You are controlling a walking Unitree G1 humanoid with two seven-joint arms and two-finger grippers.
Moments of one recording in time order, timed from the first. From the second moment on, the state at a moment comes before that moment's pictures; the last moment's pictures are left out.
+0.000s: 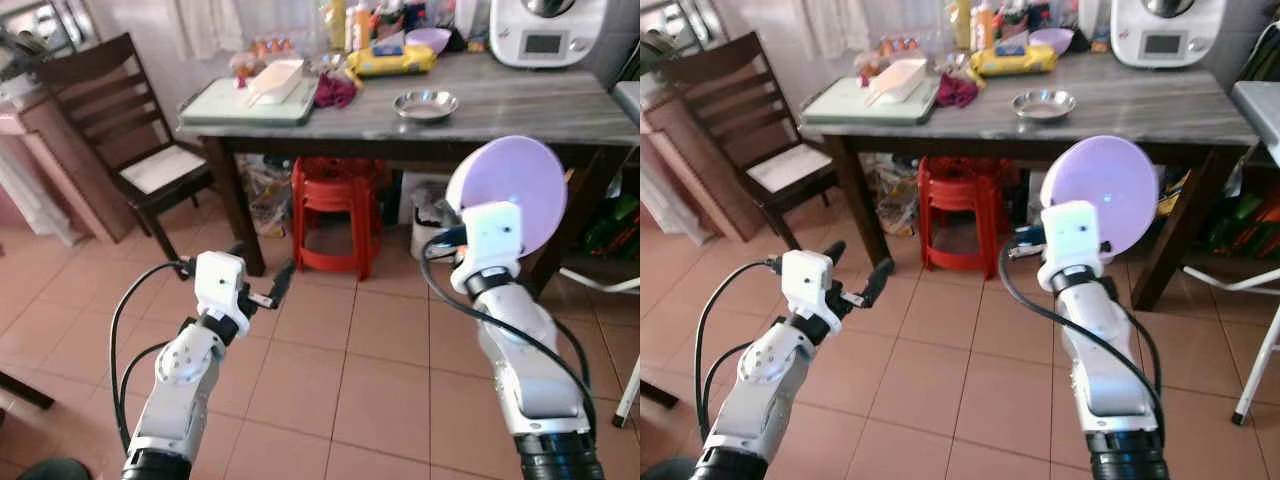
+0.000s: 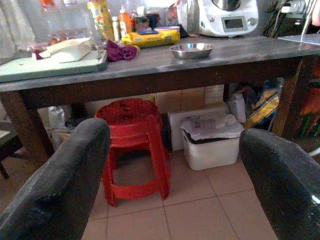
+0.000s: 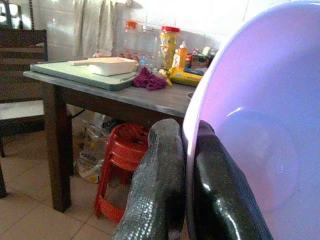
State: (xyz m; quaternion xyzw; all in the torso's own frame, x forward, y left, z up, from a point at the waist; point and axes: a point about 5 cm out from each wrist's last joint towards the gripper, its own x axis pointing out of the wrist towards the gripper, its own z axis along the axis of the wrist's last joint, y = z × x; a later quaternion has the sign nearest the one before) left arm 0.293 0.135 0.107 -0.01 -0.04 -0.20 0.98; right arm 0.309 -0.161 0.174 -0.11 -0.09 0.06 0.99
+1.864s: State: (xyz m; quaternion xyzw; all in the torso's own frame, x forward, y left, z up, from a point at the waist) left arm 0.289 0.107 0.110 -0.02 -0.05 -0.26 0.96; right arm 0.309 -0.173 0.176 -0.12 -0.10 0.03 0.99
